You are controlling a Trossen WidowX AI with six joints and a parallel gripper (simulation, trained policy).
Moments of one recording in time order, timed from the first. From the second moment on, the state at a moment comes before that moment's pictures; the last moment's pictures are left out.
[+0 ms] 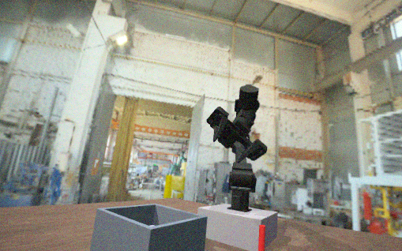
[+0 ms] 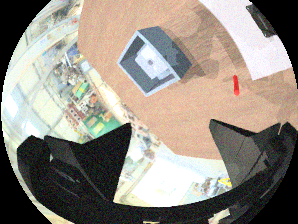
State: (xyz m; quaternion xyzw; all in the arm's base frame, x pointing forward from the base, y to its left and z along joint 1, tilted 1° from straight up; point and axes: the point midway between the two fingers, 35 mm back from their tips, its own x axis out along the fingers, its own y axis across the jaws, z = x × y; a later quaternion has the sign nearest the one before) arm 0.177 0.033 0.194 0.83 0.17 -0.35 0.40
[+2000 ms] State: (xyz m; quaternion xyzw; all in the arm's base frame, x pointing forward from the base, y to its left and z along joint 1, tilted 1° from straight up) arm 0.208 0.097 0.087 0.41 0.53 -0.47 0.58
